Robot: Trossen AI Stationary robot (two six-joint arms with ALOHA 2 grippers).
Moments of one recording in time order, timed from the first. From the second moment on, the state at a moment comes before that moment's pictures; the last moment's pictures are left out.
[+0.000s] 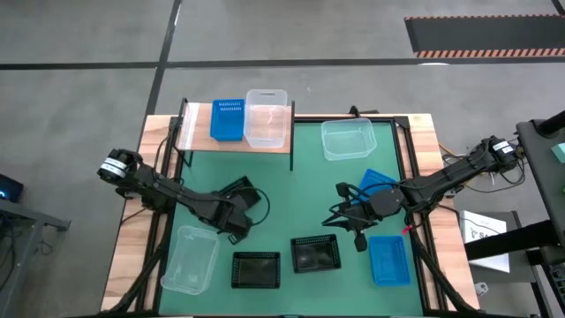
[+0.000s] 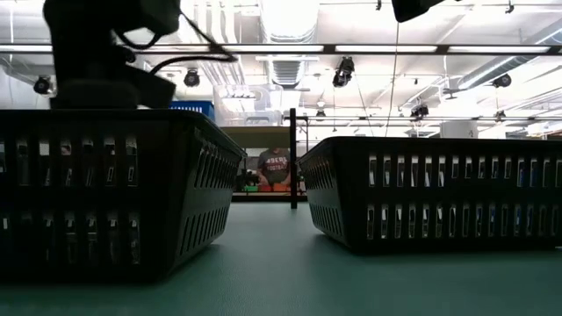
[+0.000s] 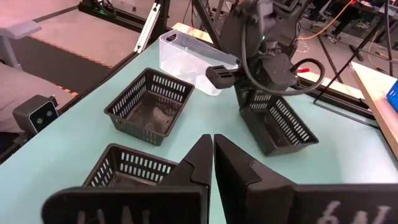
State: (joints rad) left arm -0.35 1.56 0.95 -0.89 -0.19 -1.01; right arm 0.38 1.14 0.75 0.03 0.13 -0.19
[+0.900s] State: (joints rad) left arm -0.34 1.40 0.97 -0.76 -0.08 -0.28; right arm 0.38 1.14 0.75 0.03 0.13 -0.17
